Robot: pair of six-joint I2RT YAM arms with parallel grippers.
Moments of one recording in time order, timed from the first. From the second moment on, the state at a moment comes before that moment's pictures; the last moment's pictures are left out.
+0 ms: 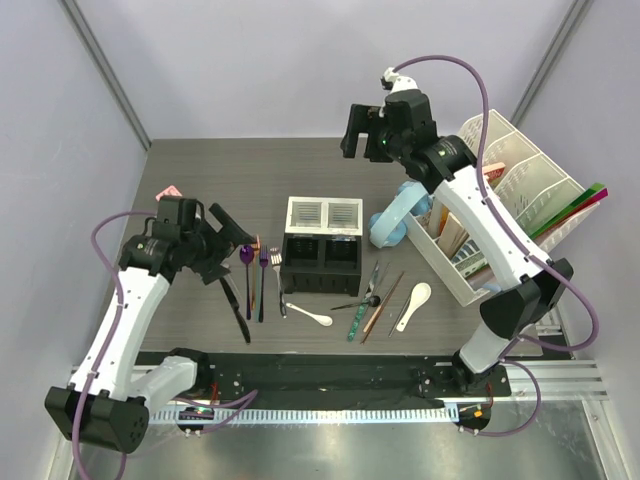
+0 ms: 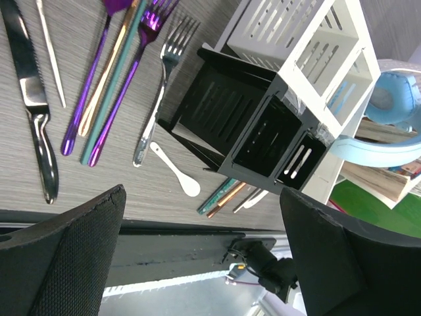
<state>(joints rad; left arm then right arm) -0.18 1.01 1.06 -0.95 0.20 -0.96 0.53 1.66 1.88 -0.68 0.14 0.39</state>
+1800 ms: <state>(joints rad) -0.12 1.85 1.33 -0.95 0.07 -0.56 0.27 1.52 1.50 -0.64 -0.18 0.56</state>
